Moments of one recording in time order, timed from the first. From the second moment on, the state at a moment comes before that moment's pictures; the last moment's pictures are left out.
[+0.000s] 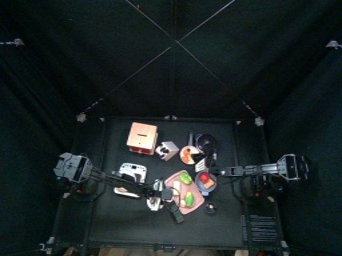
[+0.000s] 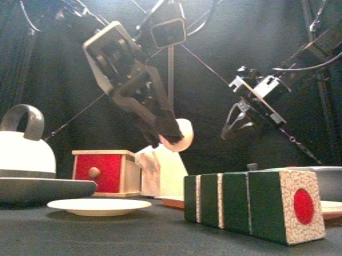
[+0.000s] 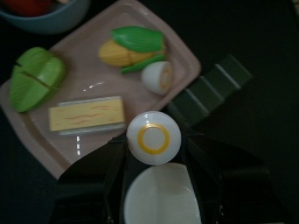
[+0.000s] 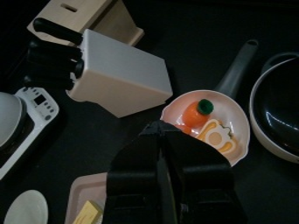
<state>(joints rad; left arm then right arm) -0.09 0.15 0.52 0.25 0.13 -0.27 -0.10 -0.28 0.94 -1.65 0.52 2.46</state>
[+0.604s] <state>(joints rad) -0.02 0.21 0.52 0.21 0.13 -0.27 -0.10 -0.28 0.94 -1.65 0.52 2.46</state>
